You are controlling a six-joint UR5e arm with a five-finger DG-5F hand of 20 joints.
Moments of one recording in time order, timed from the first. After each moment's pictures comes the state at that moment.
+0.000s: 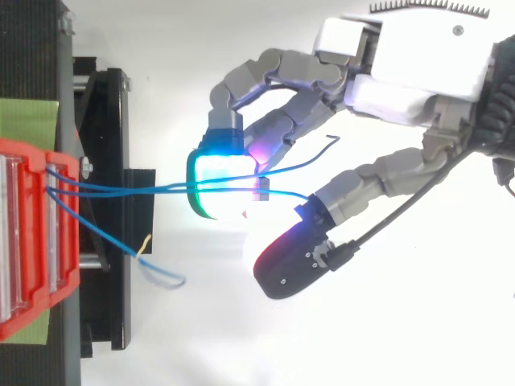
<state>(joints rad) 0.15 -2.21 -1.12 -3.13 -1.27 -0.04</state>
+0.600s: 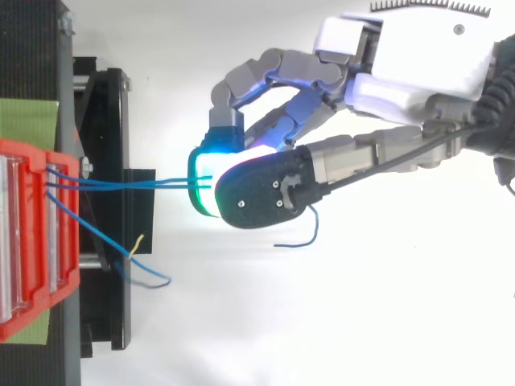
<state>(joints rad) 0.15 -2.21 -1.12 -3.13 -1.27 -0.04</state>
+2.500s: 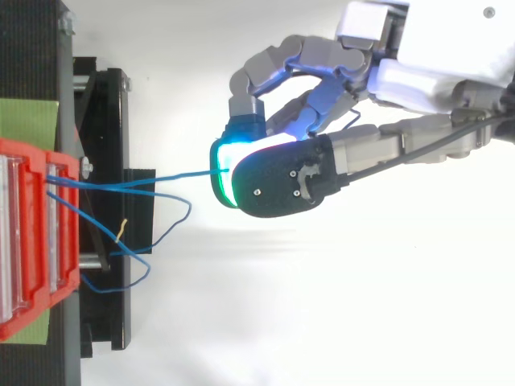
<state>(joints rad) 0.14 -2.18 -1.12 -3.18 -1.28 -0.04</state>
